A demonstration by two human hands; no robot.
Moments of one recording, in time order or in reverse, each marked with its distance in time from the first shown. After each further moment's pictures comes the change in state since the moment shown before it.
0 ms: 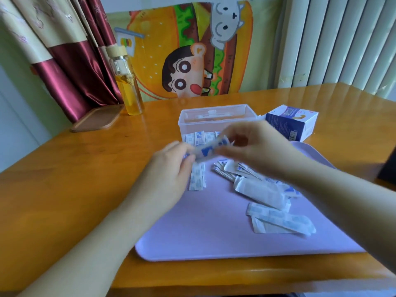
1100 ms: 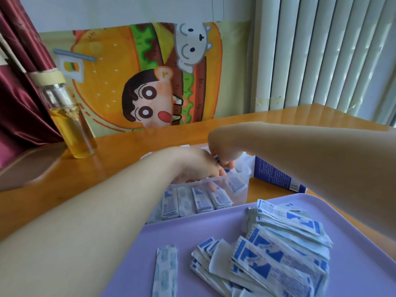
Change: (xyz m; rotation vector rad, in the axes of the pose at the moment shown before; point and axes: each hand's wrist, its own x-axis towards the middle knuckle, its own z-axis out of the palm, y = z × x) left_hand 0.229 -0.023 0.103 -0.207 -0.959 -0.396; right_hand 0.205 0.097 -0.029 -1.077 -0.633 0.403
